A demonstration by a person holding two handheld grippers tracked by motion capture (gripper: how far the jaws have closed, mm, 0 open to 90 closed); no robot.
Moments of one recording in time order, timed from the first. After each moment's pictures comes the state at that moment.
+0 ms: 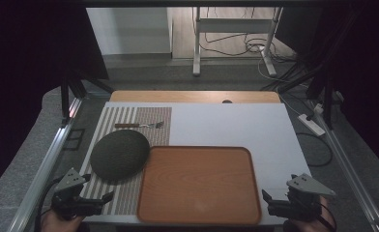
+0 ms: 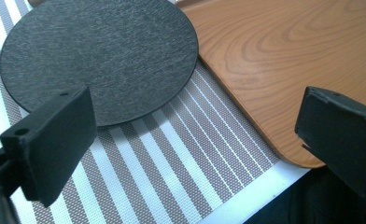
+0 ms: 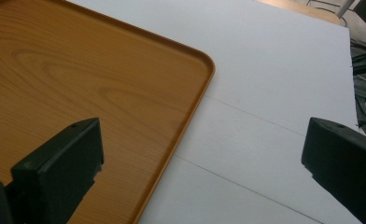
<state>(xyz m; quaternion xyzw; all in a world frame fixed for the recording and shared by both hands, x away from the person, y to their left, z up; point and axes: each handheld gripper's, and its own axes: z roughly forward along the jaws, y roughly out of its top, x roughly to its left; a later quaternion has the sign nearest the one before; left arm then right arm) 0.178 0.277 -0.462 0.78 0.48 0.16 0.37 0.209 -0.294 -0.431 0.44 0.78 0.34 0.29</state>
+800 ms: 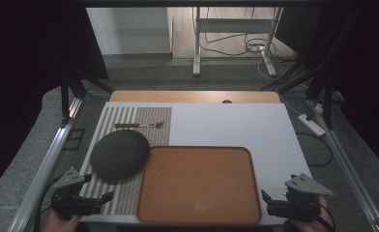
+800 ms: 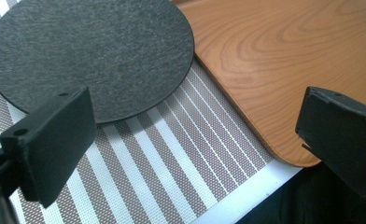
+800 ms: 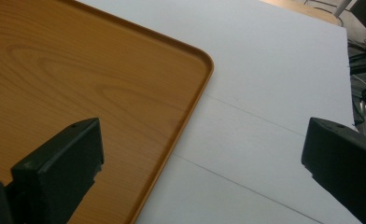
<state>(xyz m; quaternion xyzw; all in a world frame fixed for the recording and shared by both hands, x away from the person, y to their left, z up) 0.182 0.280 -0.462 0.78 0.48 0.14 0.37 0.209 -0.291 -0.432 0.44 0.78 0.34 0.29</state>
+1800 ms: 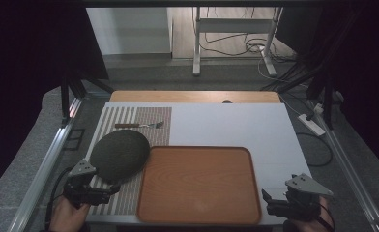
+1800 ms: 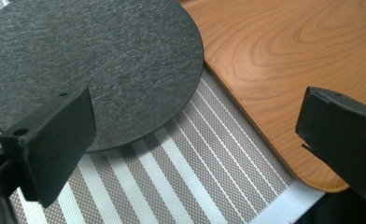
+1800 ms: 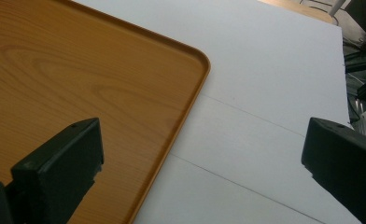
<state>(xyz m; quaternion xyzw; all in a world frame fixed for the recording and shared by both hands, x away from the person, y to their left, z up) 0.215 0.270 -0.470 0.79 0.48 0.14 0.36 0.209 -0.291 -0.432 0.44 0.78 0.33 0.30</state>
